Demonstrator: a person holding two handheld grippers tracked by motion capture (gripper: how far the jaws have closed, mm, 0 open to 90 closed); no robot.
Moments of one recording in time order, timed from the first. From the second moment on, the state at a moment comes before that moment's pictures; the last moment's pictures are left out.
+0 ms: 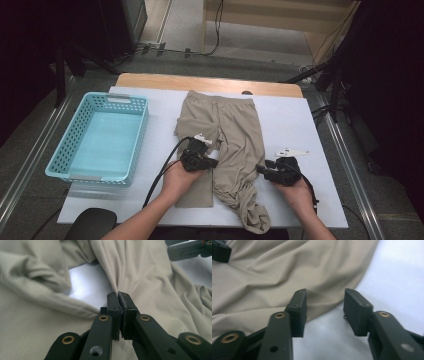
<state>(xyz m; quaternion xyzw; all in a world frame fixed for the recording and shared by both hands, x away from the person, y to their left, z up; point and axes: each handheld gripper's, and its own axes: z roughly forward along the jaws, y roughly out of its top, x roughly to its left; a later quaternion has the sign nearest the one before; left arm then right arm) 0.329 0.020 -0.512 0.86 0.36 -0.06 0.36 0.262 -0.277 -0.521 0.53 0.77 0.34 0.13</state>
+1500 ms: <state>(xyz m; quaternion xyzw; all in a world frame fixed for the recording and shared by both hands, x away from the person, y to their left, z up) 0.322 -0.001 -0.520 0.86 0.33 -0.07 0.38 0.241 -0.266 -0.520 0.49 0.80 0.33 0.10</state>
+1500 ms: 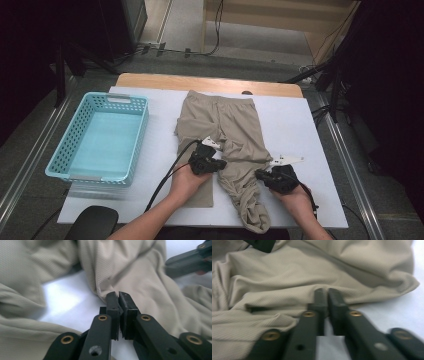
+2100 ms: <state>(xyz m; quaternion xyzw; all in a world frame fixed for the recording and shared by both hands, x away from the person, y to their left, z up) 0.360 0.013 -0.455 0.81 0.33 -0.03 0.48 0.255 -0.294 -0.456 0.49 0.75 0.41 0.19</state>
